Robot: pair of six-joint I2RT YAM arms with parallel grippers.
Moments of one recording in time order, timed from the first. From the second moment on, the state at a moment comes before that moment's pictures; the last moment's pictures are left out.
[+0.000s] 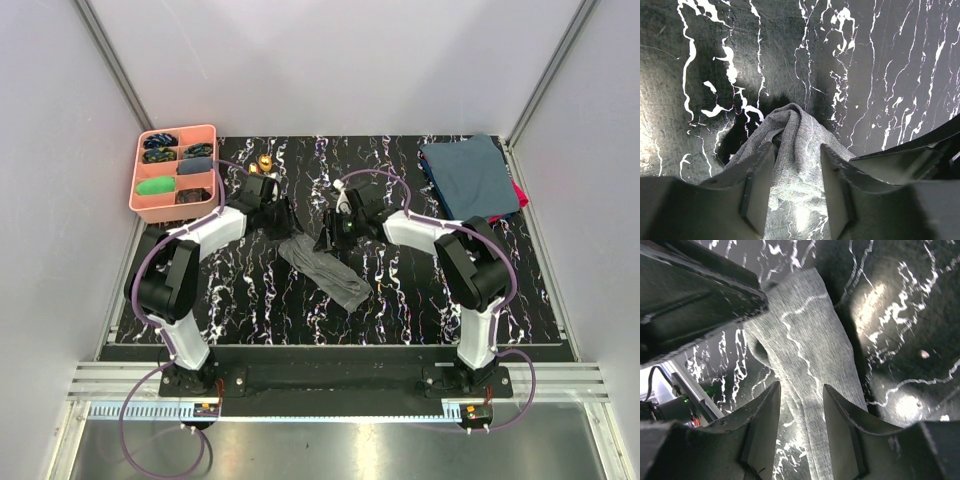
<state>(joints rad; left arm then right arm) -0.36 1.76 1.13 -0.27 0.24 -0.61 0.59 1.94 1.24 -0.12 -0.46 0.53</state>
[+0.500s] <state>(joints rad) -0.37 1.76 1.10 -0.30 0.24 -0.58 0.60 1.98 1.28 -0.12 -0.49 0.54</state>
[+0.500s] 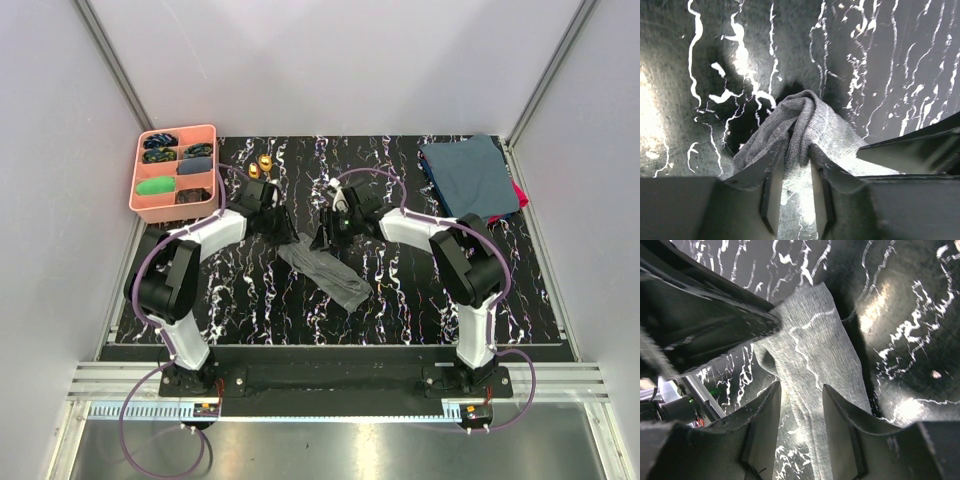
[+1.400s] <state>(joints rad) -0.27 1.66 0.80 0.13 0.49 -0.82 0.63 2.06 1.35 -0.01 -0.60 0.56</state>
